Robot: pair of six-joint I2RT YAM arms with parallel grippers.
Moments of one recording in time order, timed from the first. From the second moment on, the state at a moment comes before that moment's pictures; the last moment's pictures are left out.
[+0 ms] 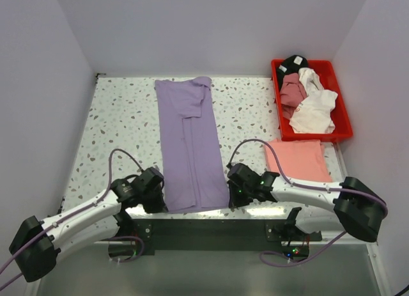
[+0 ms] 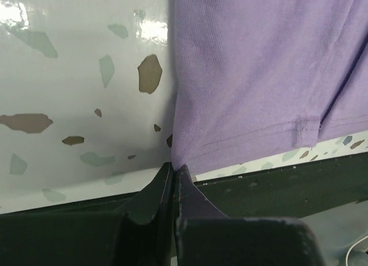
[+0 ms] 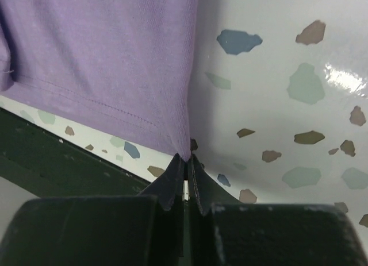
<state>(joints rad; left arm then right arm) -0.78 0.82 0.36 -0.73 0.05 -1.05 1.00 1.25 0.54 -0.41 -0.03 0.79</state>
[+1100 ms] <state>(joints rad) -0.51 1.14 0.80 -0.54 -0.16 -0.89 0.70 1.50 1.08 -0.37 -0.04 0.54</state>
